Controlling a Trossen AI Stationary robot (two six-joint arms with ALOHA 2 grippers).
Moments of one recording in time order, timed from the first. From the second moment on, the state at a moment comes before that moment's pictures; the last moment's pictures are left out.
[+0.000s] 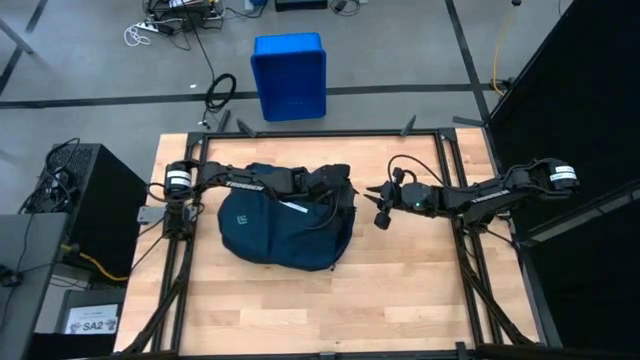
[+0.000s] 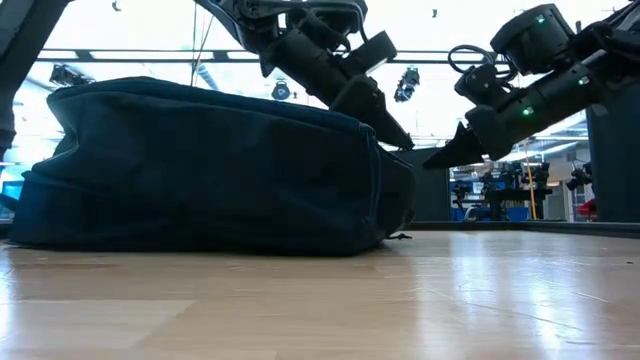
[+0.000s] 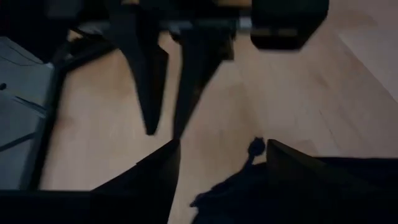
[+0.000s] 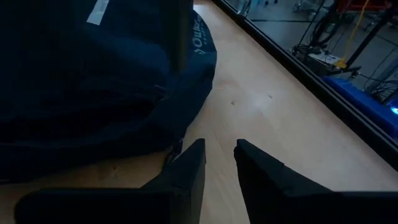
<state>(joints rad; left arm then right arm) 0.11 1.92 1.38 -0.04 0.01 0.45 -0.06 1.19 0.29 0.48 0.38 -0.03</state>
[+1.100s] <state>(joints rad) -0.05 1.91 1.57 -0.36 0.18 0.44 0.07 1.19 0.29 0.52 0.14 -0.33</state>
